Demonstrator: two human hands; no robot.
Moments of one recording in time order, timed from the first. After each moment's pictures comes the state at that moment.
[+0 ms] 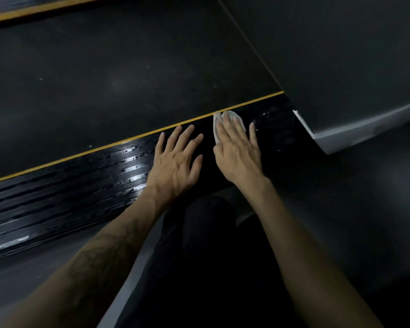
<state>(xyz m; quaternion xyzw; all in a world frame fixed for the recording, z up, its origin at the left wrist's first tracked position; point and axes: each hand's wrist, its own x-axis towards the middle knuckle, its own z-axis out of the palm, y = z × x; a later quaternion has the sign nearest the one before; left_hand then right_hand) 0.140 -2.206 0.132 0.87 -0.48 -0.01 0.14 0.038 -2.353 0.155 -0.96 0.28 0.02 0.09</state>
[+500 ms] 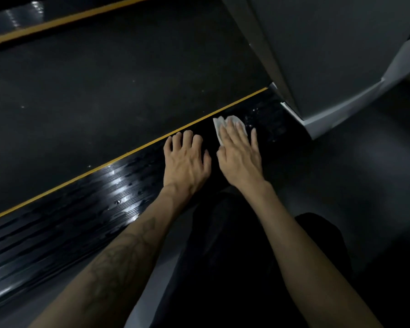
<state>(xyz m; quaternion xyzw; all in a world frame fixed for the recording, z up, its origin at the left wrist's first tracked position) 0.141 -2.225 0.141 0.86 -0.48 0.01 0.14 0.028 -2.327 0.145 -0.92 0.37 -0.06 0.07</state>
